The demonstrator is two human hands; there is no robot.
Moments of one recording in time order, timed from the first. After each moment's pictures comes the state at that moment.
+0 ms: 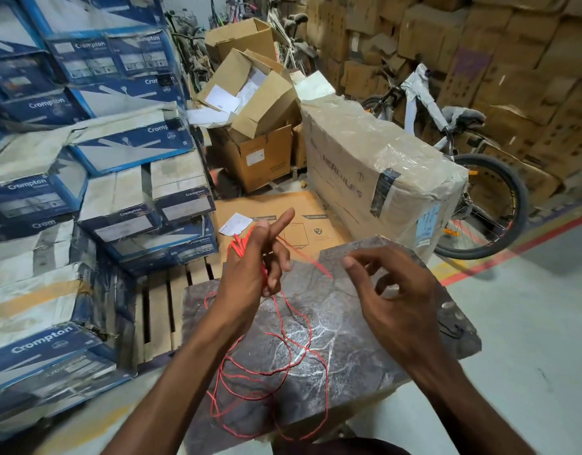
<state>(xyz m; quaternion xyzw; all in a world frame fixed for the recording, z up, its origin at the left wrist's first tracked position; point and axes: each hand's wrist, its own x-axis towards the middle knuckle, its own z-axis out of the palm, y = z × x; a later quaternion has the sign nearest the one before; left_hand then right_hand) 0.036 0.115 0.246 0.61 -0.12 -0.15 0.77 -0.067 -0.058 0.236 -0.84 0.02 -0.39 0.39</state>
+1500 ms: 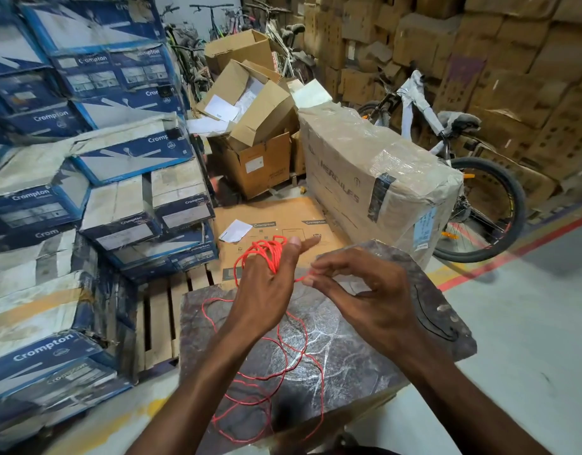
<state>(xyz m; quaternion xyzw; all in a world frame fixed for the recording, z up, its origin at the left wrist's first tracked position) 0.013 0.092 0.250 0.81 -0.24 0.04 0.53 -0.058 -0.062 0.245 -0.80 -0.12 -0.36 0.46</state>
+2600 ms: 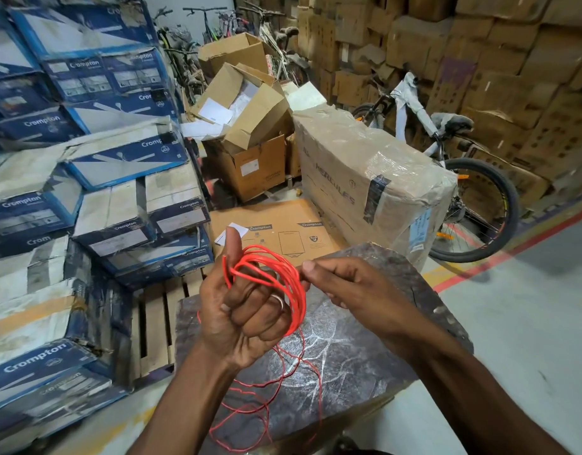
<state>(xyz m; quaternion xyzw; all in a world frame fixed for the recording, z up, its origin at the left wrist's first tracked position) 0.000 0.105 0.274 0.06 -0.28 -0.50 0.82 -0.055 -0.065 0.280 -0.73 0.00 0.05 0.68</state>
